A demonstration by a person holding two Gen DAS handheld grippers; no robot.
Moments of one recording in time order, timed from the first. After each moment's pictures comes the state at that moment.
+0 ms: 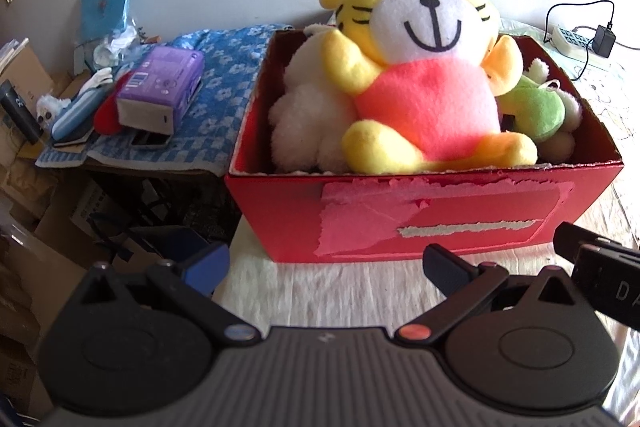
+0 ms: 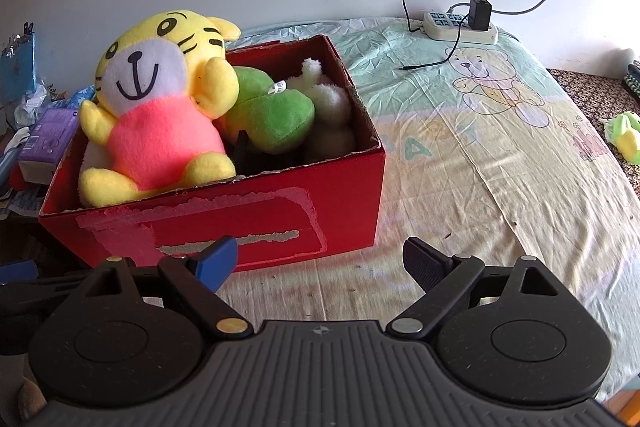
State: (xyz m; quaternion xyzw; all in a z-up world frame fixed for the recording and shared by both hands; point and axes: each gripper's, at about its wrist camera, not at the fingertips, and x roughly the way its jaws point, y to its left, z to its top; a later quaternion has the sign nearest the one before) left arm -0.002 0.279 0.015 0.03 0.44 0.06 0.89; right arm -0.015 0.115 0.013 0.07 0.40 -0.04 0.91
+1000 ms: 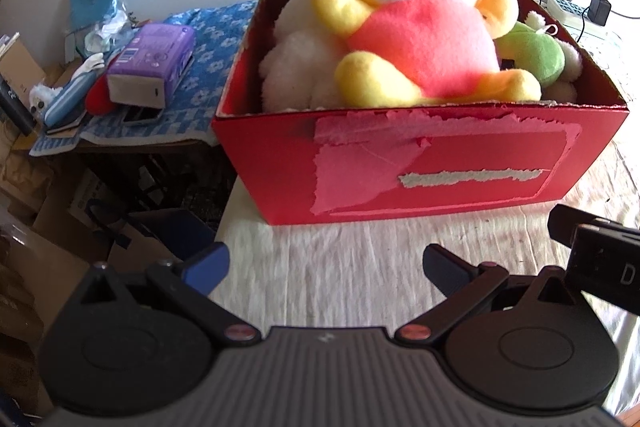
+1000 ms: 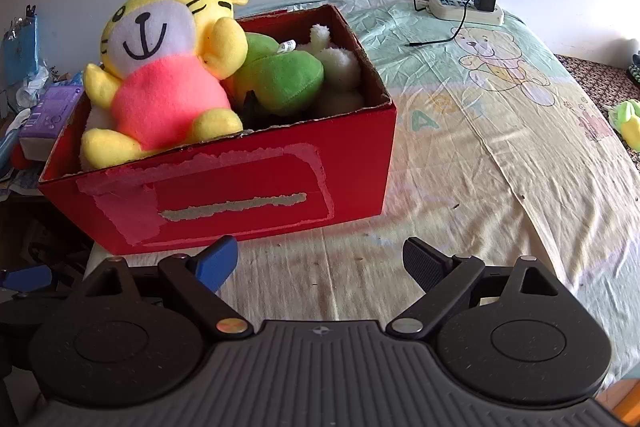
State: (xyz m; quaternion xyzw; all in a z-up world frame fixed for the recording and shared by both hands) left arm -0.015 0.279 -0.010 0.04 0.47 0.06 0.88; right arm -0.024 0.123 -0.001 0.06 0.43 -0.03 0.90
